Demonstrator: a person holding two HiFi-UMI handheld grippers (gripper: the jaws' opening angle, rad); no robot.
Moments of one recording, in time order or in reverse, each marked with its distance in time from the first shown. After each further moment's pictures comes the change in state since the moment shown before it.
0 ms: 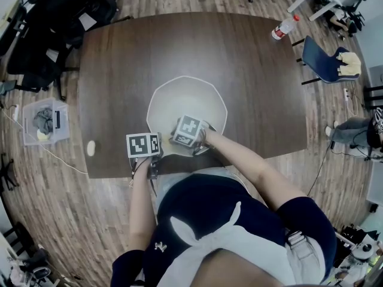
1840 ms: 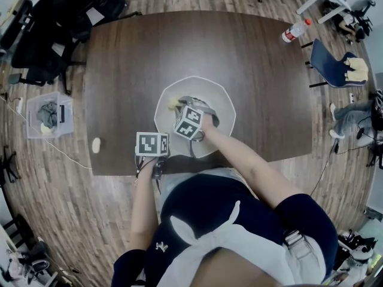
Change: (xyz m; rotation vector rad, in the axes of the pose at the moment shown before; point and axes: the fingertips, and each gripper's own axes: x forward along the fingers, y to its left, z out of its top) left arm 0.003 0.001 0.001 0.078 0.060 0.004; right arm -0.032 -0.129 0.054 -0.244 -0.068 -0.742
